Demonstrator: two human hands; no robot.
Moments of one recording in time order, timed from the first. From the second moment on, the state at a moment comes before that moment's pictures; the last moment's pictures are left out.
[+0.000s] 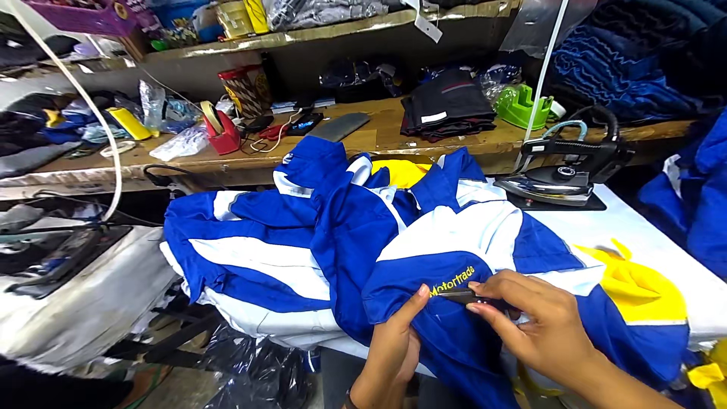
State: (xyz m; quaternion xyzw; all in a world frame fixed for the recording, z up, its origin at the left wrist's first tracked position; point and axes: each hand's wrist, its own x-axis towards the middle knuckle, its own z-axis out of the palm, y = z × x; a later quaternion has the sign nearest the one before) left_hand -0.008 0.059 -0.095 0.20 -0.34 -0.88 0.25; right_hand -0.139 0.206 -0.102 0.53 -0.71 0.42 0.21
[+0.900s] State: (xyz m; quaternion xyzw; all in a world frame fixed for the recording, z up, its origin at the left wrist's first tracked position) left_hand -0.005 0.059 -0.090 0.18 -0.37 -0.88 0.25; right_hand -0.149 0.216 -0.085 0.54 -0.68 0.49 0.07
